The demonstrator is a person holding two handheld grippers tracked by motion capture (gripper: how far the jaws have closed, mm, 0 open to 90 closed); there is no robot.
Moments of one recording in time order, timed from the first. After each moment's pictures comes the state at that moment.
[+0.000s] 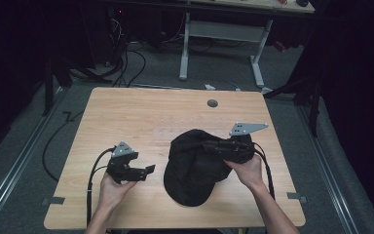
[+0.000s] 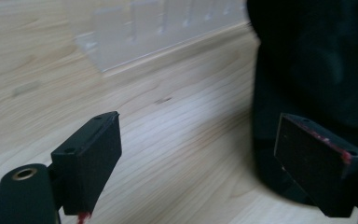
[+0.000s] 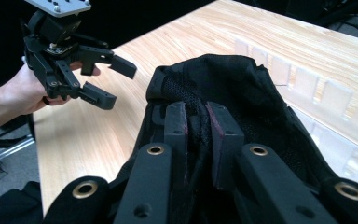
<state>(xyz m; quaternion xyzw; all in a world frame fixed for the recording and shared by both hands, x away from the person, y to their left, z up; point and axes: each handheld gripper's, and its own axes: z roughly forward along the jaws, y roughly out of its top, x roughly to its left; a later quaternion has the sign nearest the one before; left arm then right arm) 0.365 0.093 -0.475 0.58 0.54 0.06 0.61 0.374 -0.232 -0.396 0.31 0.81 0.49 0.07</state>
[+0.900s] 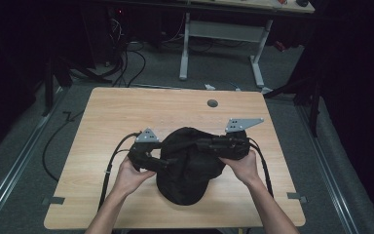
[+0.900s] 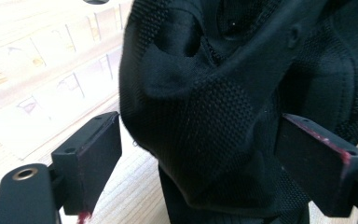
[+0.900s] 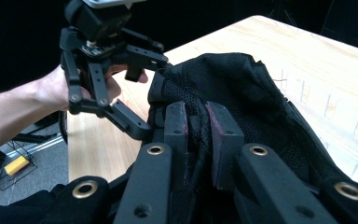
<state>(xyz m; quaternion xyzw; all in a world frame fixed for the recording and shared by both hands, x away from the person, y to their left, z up) 0.377 0.037 -0.434 0.64 0.46 0.00 0.61 0.382 -0.218 -0.384 0.26 0.81 0.52 0.04</state>
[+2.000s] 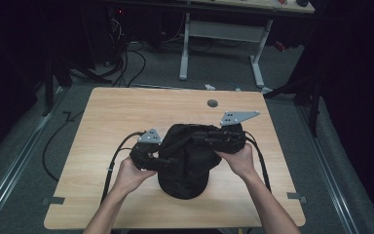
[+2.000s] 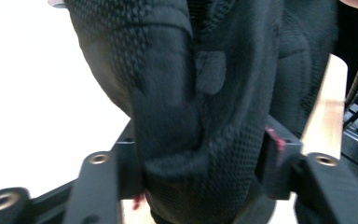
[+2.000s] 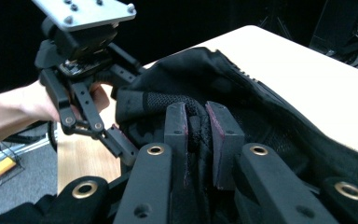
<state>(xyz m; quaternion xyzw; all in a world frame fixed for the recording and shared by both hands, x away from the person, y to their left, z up) 0.367 0.033 -0.423 0.67 0.42 -0.03 0.60 0.392 -0.205 -0.370 0.26 0.81 0.52 0.06</state>
